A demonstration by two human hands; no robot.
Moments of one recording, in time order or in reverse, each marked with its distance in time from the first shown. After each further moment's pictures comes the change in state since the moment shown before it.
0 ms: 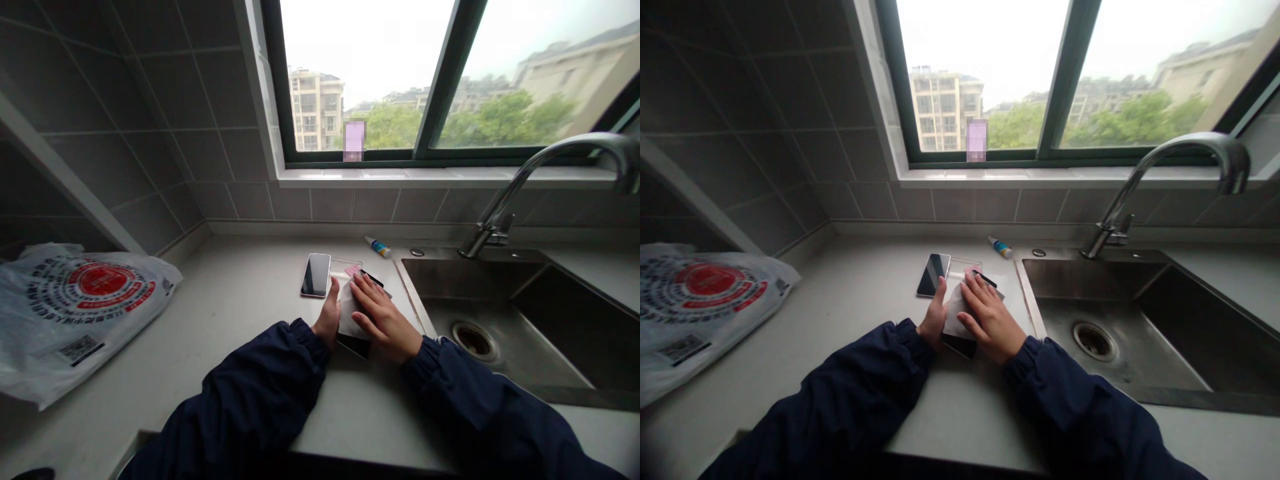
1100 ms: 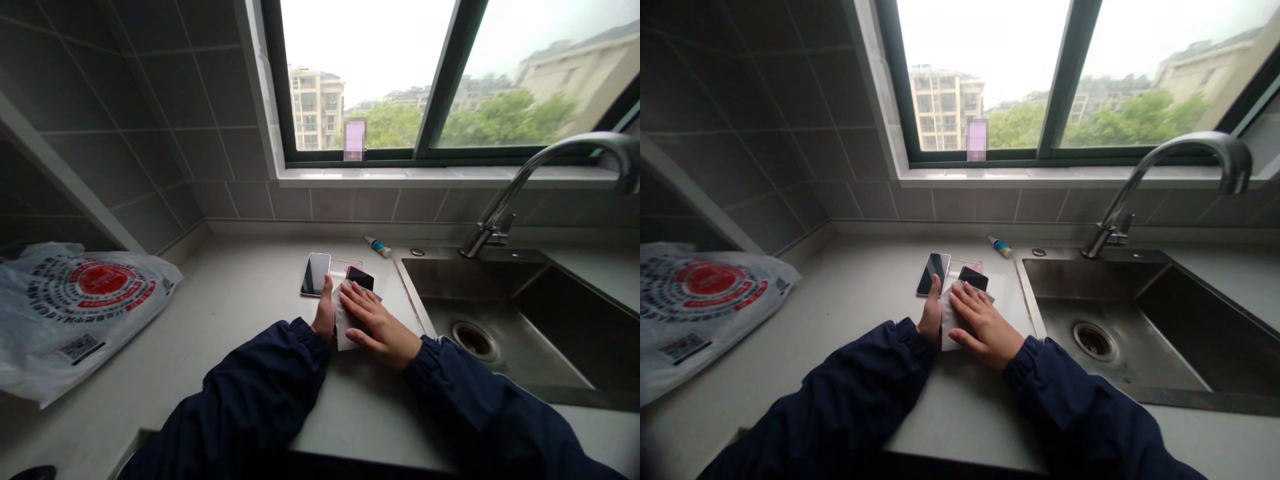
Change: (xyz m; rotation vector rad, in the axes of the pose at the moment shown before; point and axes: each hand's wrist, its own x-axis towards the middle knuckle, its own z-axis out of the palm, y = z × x) left_hand 0.006 -0.001 -0.008 -0.080 0.080 0.099; right_hand 0.000 -0.013 -0.007 0.088 -0.224 -0.061
